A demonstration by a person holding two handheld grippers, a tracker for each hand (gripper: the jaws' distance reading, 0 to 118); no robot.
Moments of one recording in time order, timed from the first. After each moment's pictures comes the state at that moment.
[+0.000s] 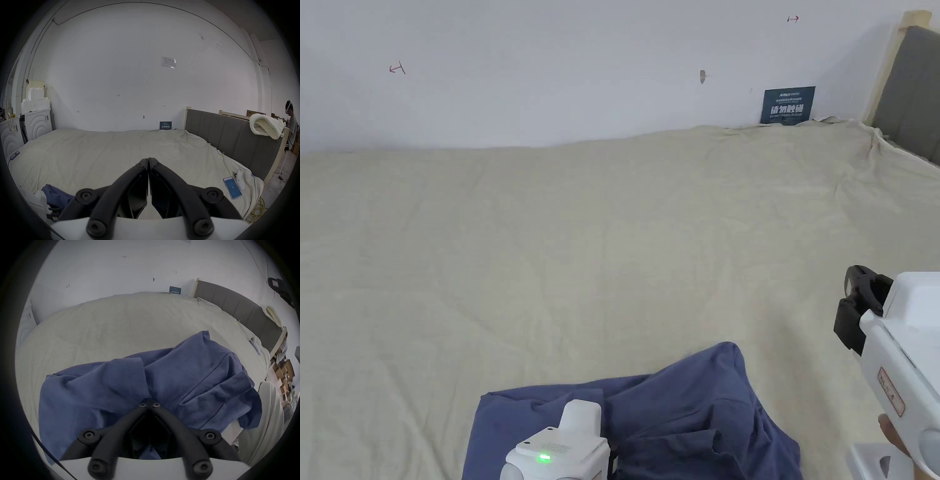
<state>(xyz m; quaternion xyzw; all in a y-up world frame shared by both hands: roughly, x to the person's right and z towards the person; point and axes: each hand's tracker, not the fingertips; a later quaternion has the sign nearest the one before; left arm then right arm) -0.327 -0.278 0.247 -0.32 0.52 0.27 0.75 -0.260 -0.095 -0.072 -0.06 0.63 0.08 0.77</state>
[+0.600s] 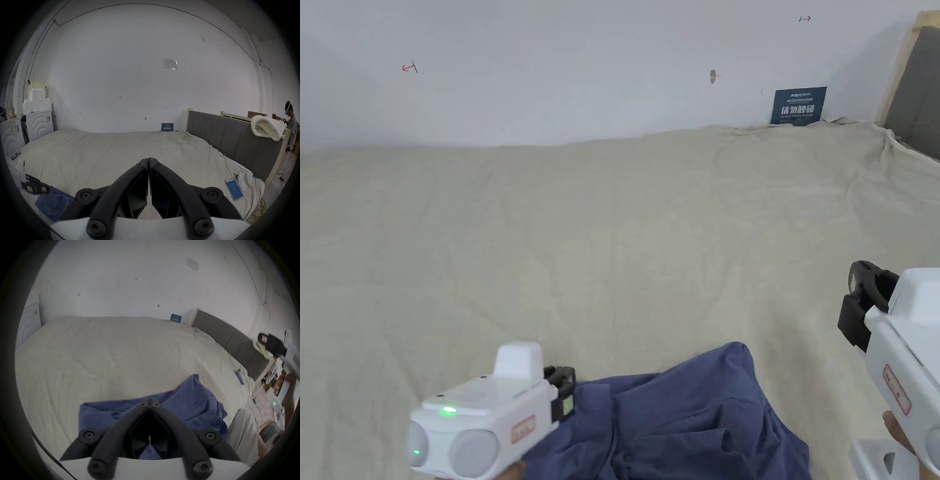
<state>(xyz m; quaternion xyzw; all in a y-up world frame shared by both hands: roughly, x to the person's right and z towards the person) -0.339 -0.168 0.331 -0.20 0.52 0.28 0.78 -0.262 -0.088 -0.063 -0.05 0.64 0.07 0.76</state>
